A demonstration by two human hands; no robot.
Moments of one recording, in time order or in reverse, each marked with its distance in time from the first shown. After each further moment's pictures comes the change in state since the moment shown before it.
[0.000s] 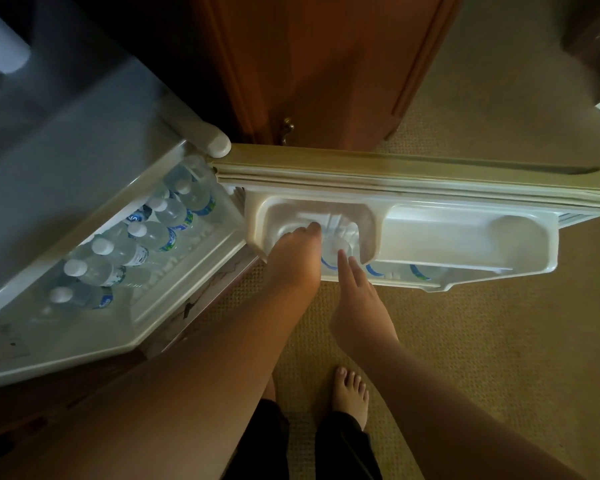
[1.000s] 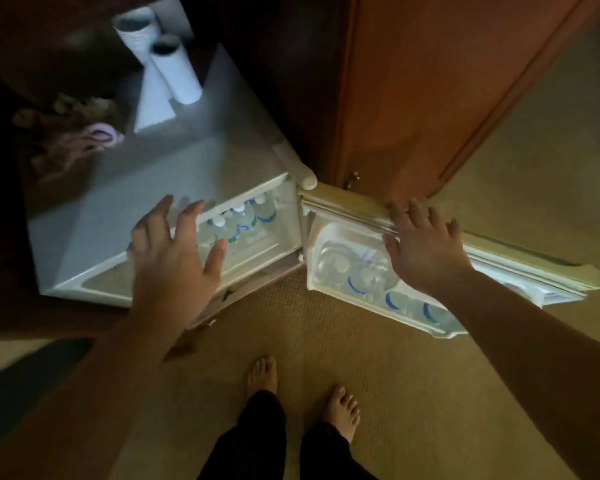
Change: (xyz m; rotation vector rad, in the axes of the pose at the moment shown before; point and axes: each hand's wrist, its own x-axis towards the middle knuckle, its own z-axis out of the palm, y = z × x) left_hand -0.171 -0.116 -0.179 0.120 0.476 -0.434; right_hand 0.027 -0.075 -0.160 -0.673 0.166 -0.298
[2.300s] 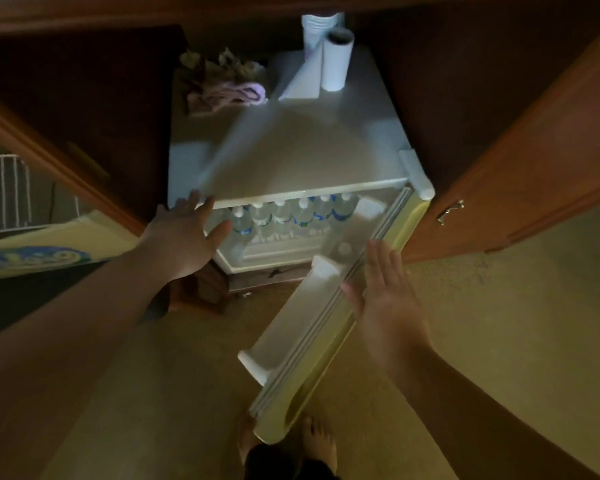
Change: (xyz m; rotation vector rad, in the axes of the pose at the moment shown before) left_hand -0.033 -0.180 -0.014 0.093 -0.454 -0.150; right_hand -0.103 -0.181 0.035 0.189 0.129 -0.426
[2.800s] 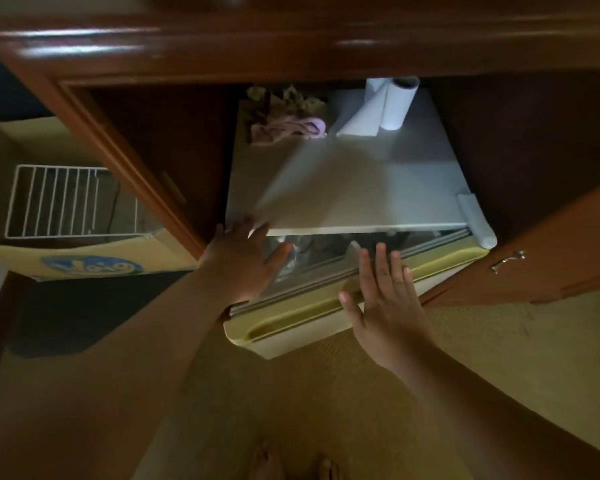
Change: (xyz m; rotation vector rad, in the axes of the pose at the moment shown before) left_hand -0.005 0.005 -0.014 0.006 -0.021 0.073; right_hand 0.070 -0.048 0.023 -0.120 -0.160 -0.185
